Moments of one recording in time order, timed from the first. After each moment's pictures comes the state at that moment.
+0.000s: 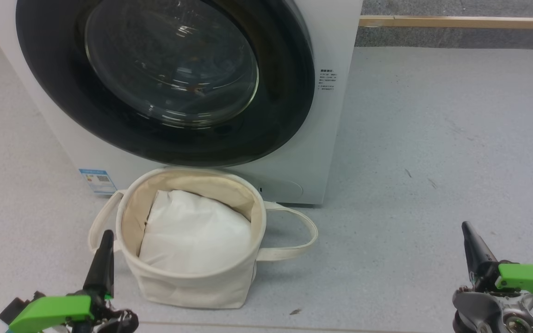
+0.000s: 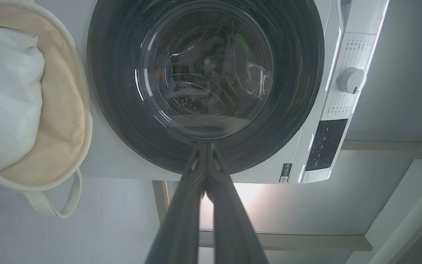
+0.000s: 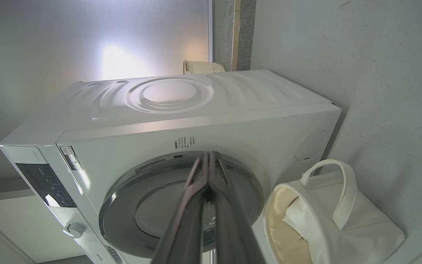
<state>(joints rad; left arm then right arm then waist) -0.08 0.04 0.08 0.23 -1.60 -0.07 0.10 -0.11 -0.07 -0.11 0.30 1.62 0.13 0.09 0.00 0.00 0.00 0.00</state>
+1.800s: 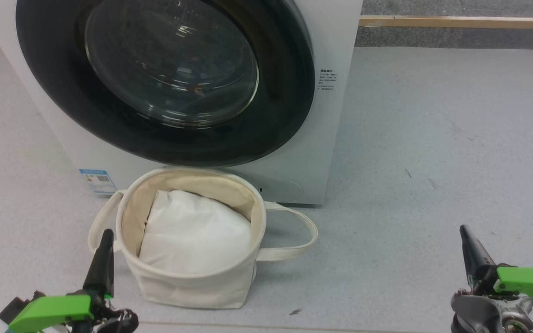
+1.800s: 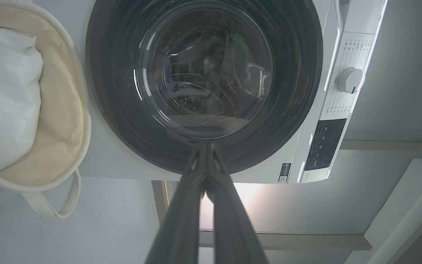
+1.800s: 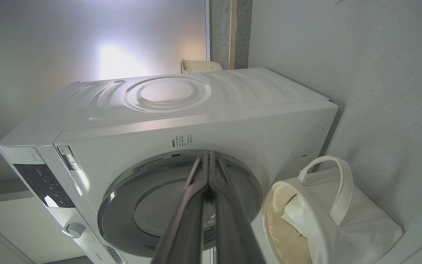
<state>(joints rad) -0.08 0.04 0.08 0.22 -1.60 -0.07 0.10 -0.10 -0.07 -0.11 0.30 1.63 0.13 0.09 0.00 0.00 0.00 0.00</state>
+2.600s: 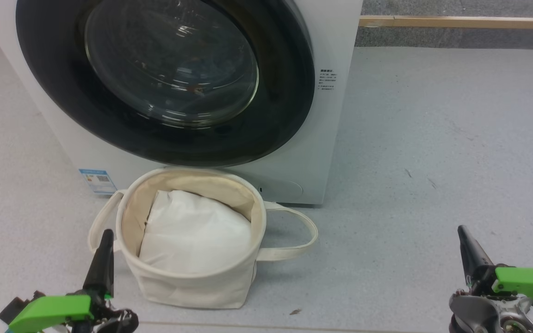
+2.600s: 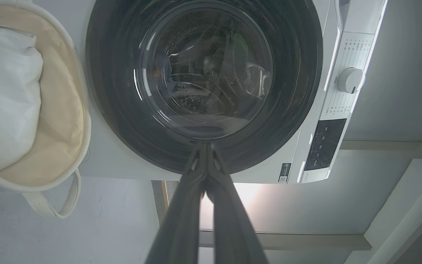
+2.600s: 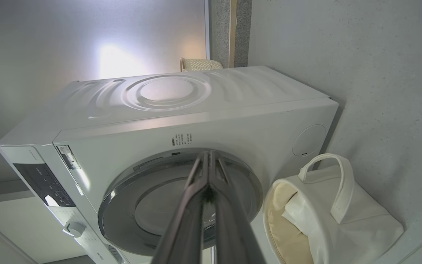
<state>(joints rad) -0.08 0.04 0.08 0.22 -1.60 -0.07 0.10 -0.10 -0.07 -0.09 0.30 1.64 0.13 0.09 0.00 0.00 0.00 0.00</state>
